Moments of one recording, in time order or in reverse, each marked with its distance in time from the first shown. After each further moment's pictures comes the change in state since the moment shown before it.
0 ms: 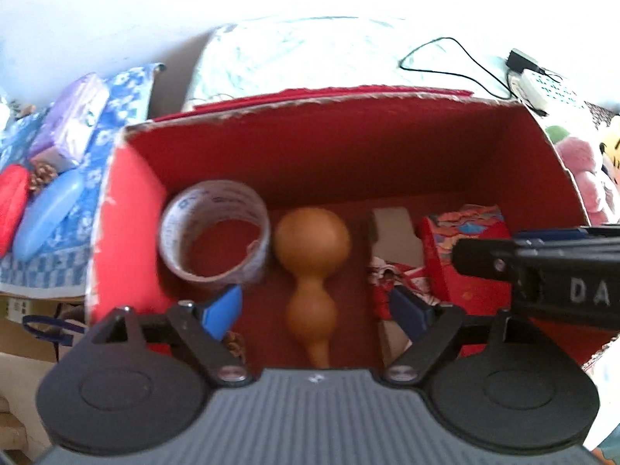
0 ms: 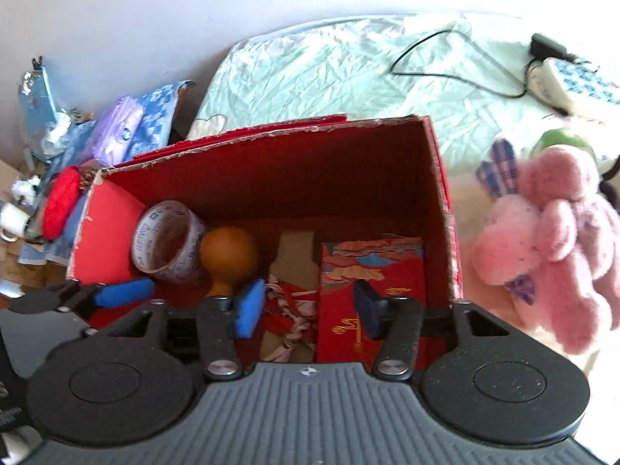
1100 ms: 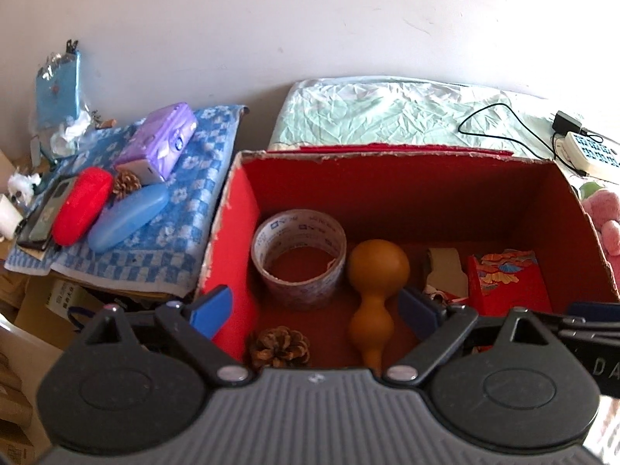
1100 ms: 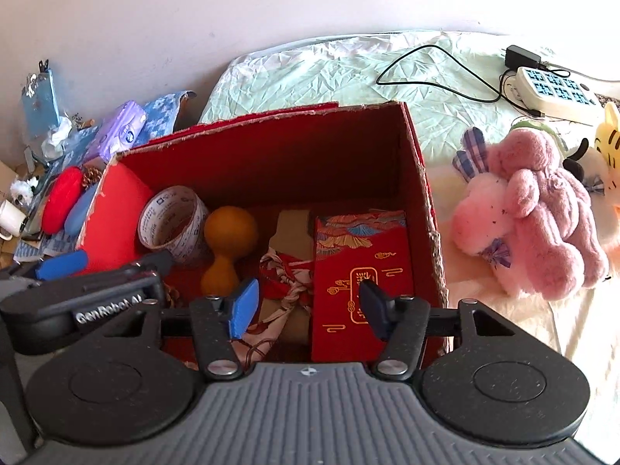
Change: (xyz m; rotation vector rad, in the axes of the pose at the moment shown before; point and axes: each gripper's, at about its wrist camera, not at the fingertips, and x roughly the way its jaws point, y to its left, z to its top) left arm -0.048 0.012 -0.024 -0.096 -0.187 0.181; right arm -0.022 0.005 -0.041 0.018 -0.058 -0.007
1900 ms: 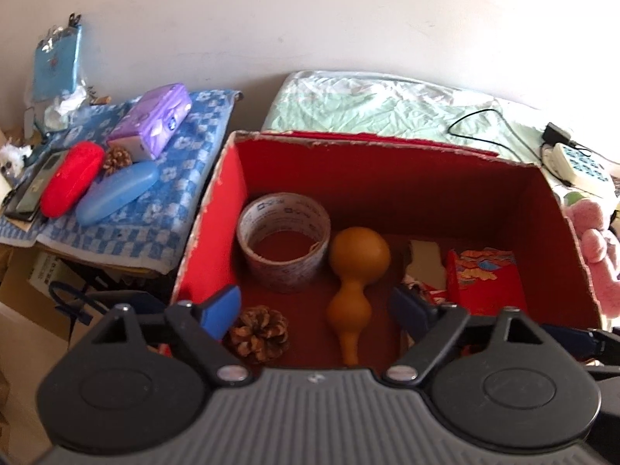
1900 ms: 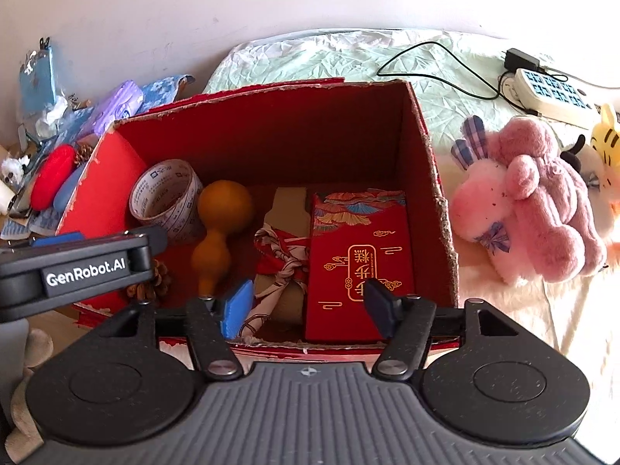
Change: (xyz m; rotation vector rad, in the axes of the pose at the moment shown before) left arm -0.007 0.000 -0.009 -0.068 0.013 -0.067; right arm 0.007 0.010 -0.021 -0.064 -0.006 -0.034
